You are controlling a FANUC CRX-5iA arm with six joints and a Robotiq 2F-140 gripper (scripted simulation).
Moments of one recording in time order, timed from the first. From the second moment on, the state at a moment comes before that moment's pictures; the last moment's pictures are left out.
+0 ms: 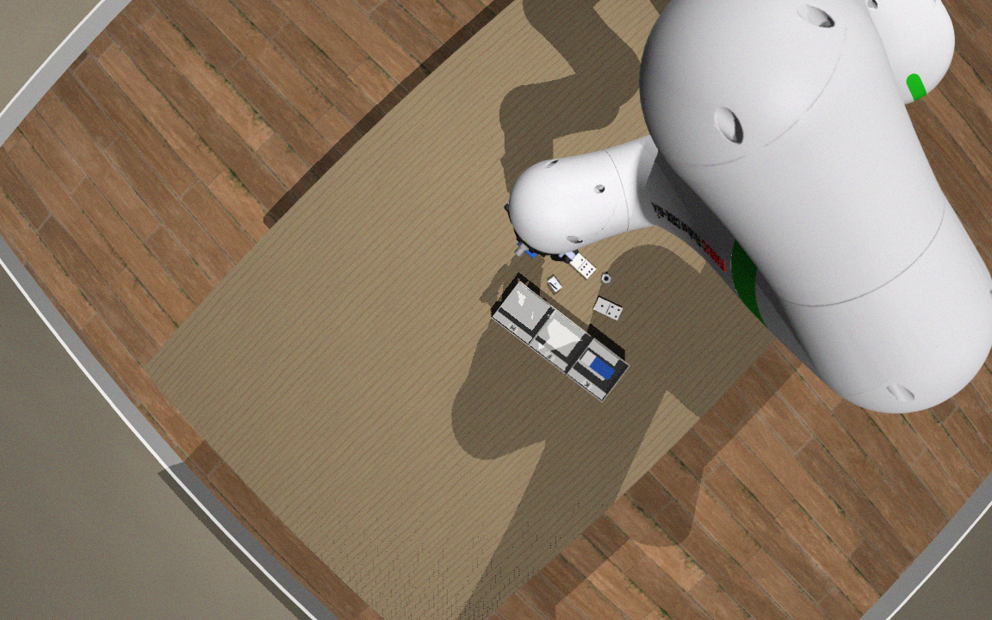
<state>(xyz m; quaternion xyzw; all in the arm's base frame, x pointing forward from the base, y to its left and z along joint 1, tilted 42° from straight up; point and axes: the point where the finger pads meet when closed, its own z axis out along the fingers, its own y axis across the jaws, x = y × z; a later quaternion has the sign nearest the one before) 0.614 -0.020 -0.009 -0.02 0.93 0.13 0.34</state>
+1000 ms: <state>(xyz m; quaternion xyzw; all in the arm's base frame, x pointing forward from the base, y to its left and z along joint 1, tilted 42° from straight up) 0.637 0.127 0.061 -0.02 0.93 0.13 0.34</state>
